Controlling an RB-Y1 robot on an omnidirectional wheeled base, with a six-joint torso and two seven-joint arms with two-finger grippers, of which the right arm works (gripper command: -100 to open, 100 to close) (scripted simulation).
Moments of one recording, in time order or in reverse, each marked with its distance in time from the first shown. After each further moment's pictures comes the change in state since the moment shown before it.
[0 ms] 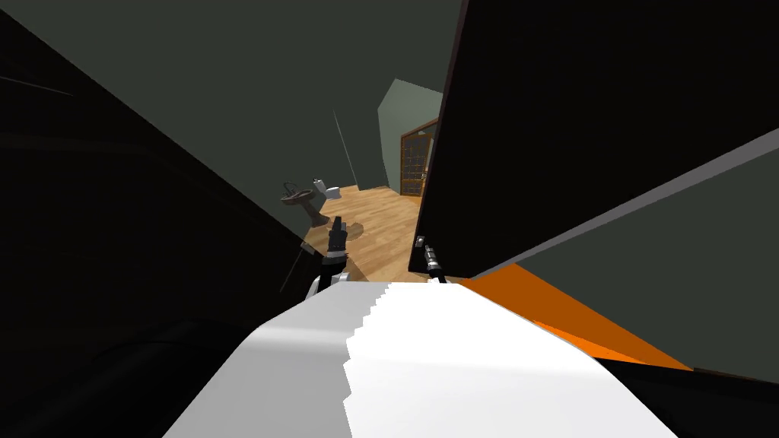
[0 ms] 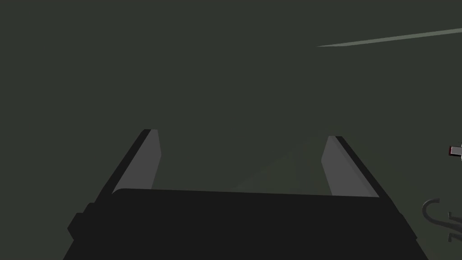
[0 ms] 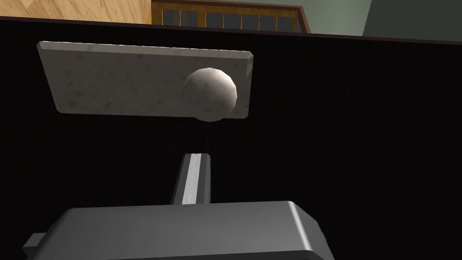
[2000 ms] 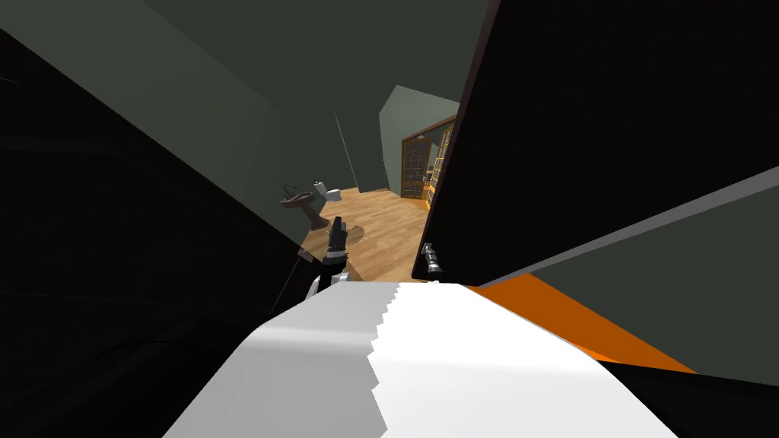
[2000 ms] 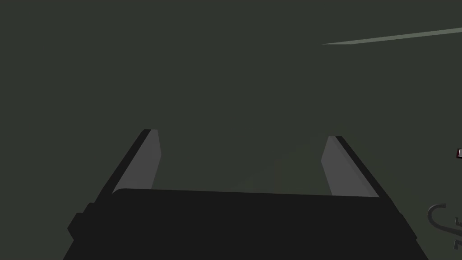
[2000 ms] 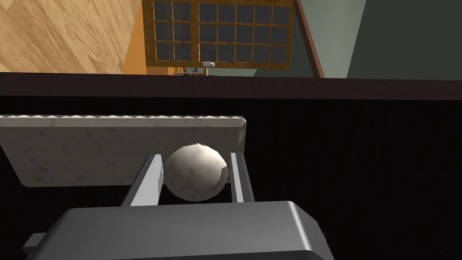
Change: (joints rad) arm 0.031 0.019 -0.020 -0.005 -0.016 -0.023 0.011
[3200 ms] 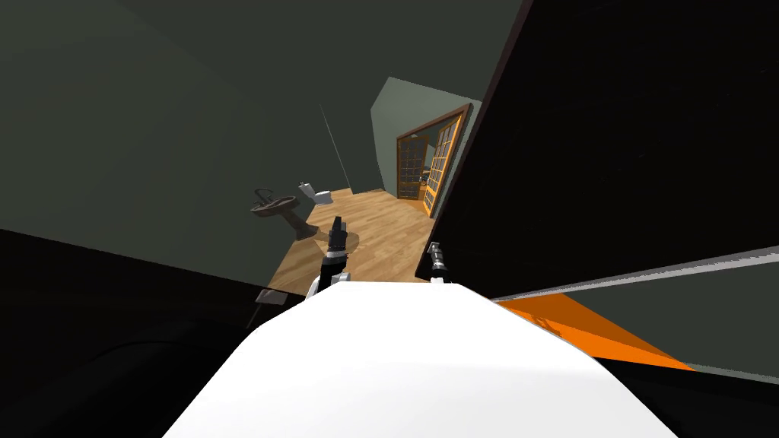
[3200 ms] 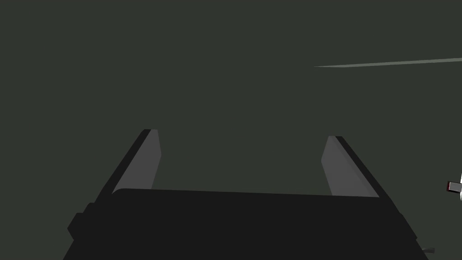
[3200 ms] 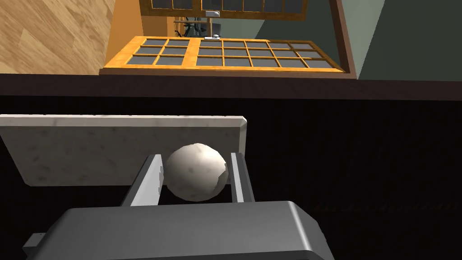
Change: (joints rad) arm -0.036 0.000 -0.112 0.018 -0.060 0.030 0.032
